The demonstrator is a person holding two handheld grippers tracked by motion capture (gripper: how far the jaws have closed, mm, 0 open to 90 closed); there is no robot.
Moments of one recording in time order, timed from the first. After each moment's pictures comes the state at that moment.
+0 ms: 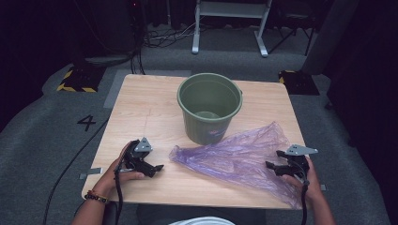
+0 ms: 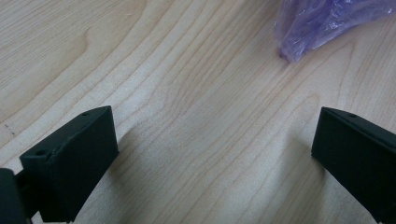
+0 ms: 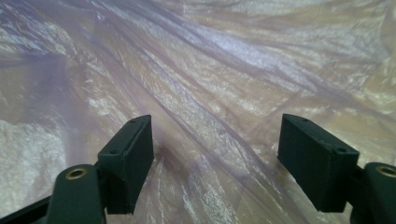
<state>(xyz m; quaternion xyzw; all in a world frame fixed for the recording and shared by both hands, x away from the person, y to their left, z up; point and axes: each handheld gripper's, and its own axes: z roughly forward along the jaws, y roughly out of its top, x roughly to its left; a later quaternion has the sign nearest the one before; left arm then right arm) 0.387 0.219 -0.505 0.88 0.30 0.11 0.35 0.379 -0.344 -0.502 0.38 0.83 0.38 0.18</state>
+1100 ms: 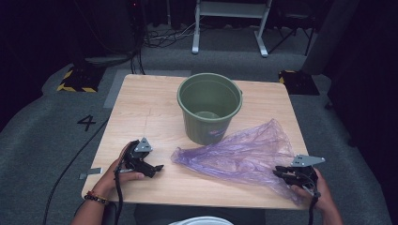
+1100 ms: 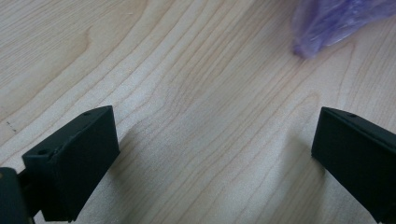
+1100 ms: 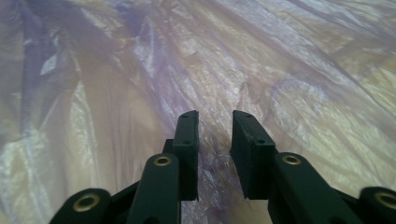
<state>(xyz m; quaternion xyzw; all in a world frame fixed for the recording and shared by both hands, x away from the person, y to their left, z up) 0.385 0.219 -0.505 0.88 0.31 0.12 0.35 0.346 -0.357 -0.492 0.34 0.86 0.36 0.14</state>
